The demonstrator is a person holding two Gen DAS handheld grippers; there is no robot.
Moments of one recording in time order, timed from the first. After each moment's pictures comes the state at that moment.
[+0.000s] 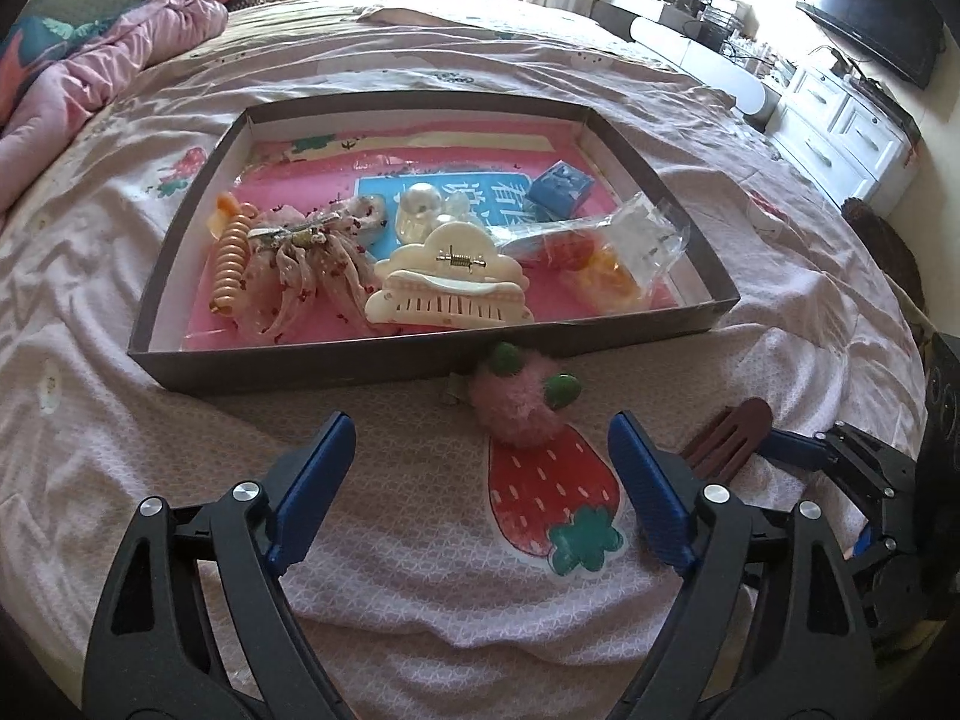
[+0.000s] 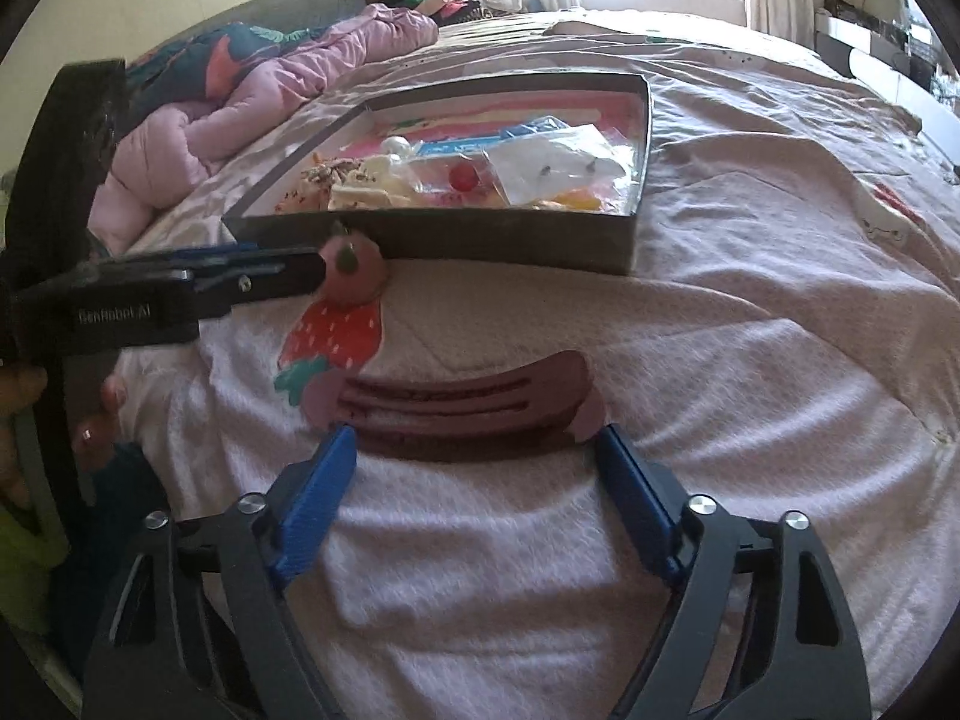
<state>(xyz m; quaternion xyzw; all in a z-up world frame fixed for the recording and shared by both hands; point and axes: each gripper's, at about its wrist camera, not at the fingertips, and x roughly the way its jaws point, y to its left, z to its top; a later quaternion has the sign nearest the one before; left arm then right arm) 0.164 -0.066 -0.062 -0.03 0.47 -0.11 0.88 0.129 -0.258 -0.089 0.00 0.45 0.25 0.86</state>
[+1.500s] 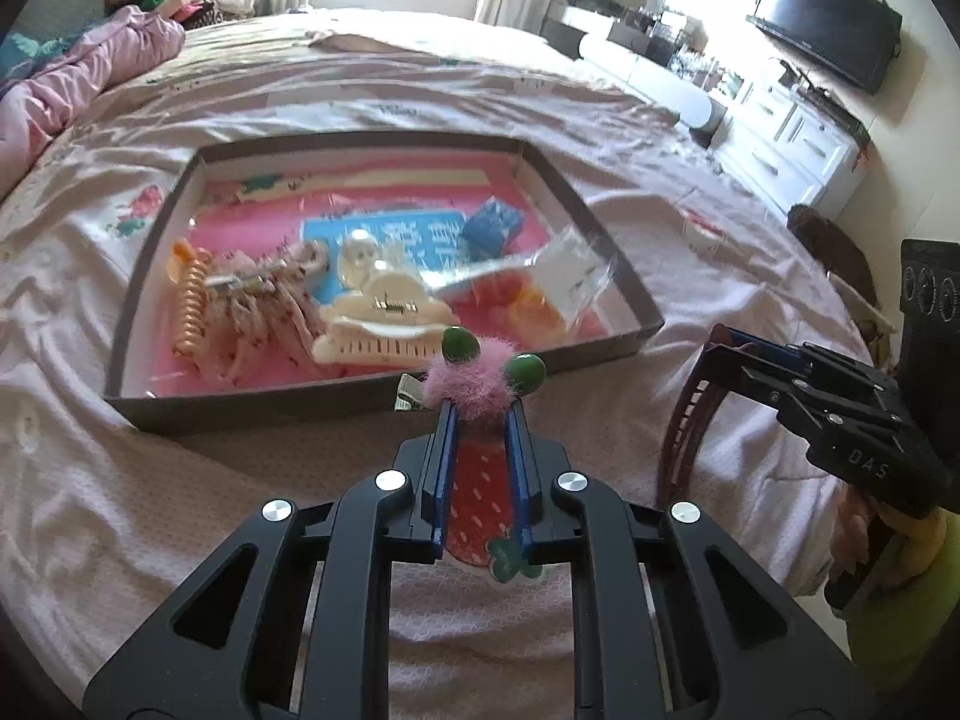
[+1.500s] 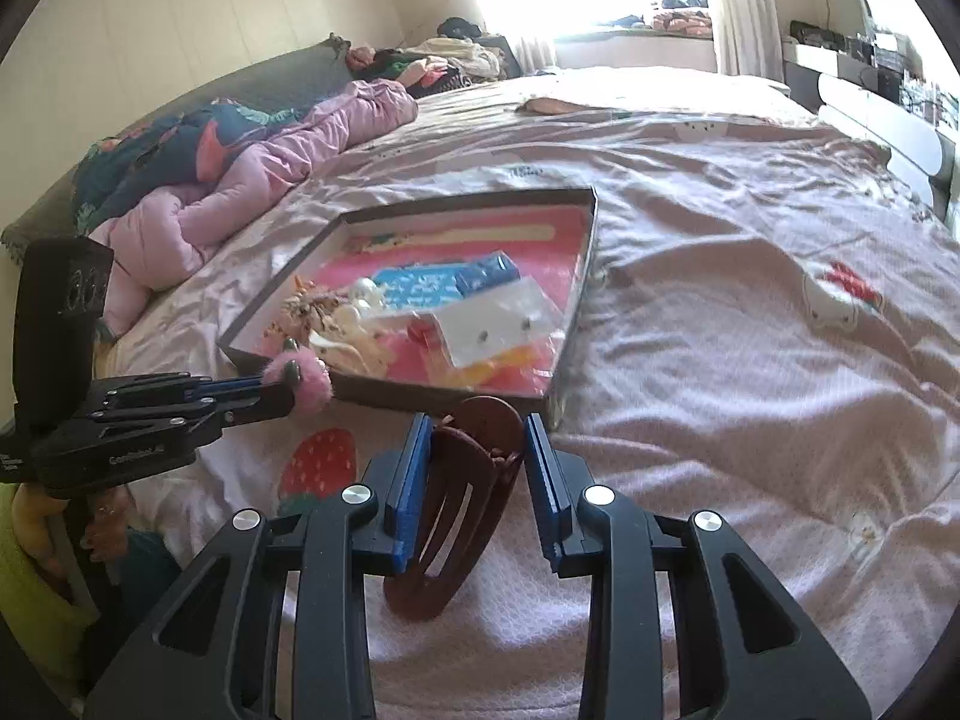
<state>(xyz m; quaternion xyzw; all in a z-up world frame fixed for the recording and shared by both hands) 0.158 -0.071 -0.035 -0.05 0.43 -0.17 0.88 0.154 -0.288 -0.033 0.03 0.38 0.23 0.89</state>
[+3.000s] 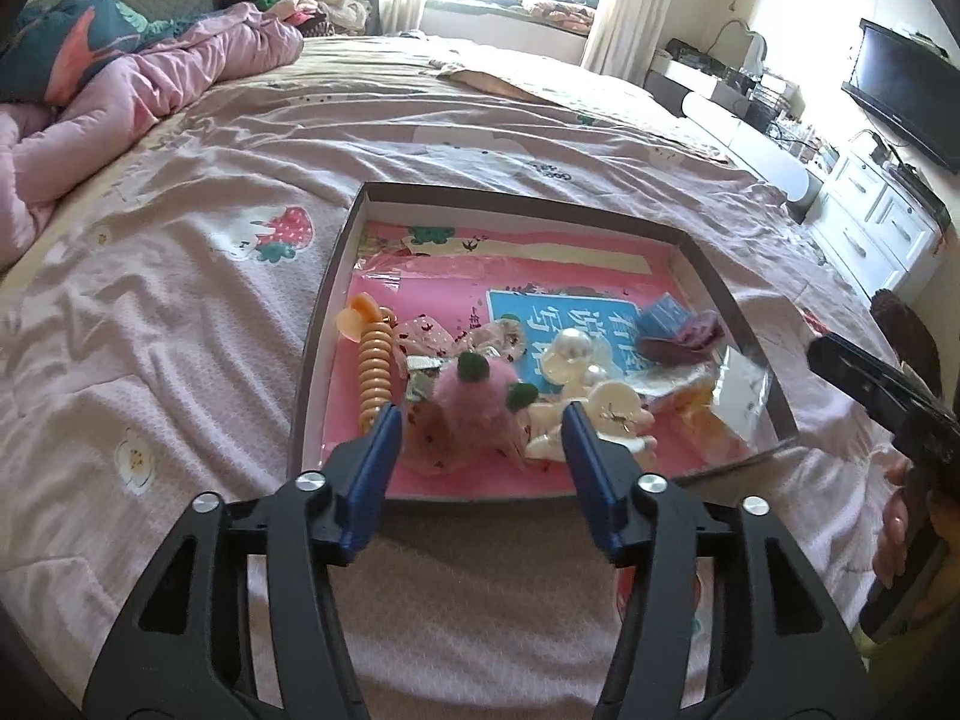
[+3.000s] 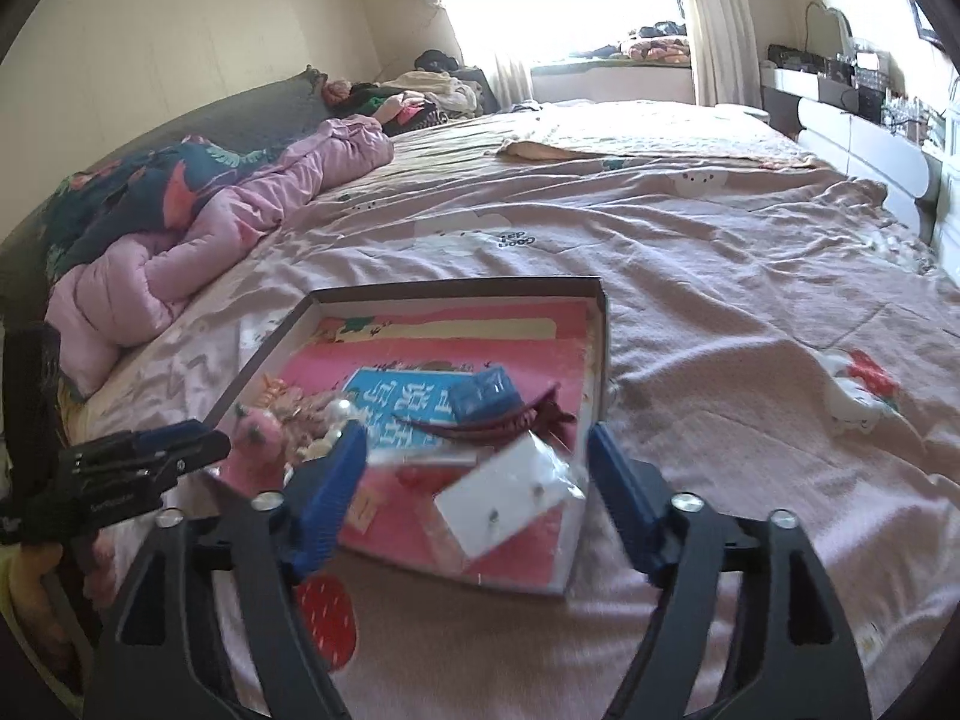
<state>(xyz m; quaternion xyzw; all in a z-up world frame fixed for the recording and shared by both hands) 0.188 -0.001 -0.028 -0.07 0.40 -0.05 0.91 0.210 -0.258 -0.010 0.04 0.34 0.20 0.92</state>
